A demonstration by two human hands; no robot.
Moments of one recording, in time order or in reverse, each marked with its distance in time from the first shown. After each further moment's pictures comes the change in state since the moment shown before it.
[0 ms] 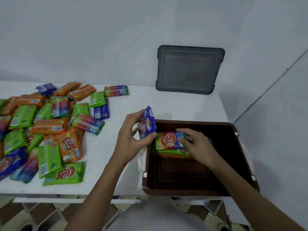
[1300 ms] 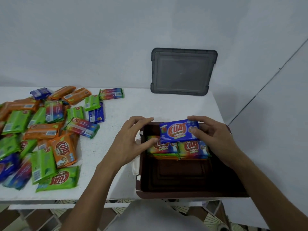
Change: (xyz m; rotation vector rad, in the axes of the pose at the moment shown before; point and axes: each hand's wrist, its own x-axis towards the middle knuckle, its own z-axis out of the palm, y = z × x) left_hand 0.009 0.001 0.000 0.469 -0.193 0.168; right_hand -0.029 -0.033 -0.060 0.258 0.061 -0.080
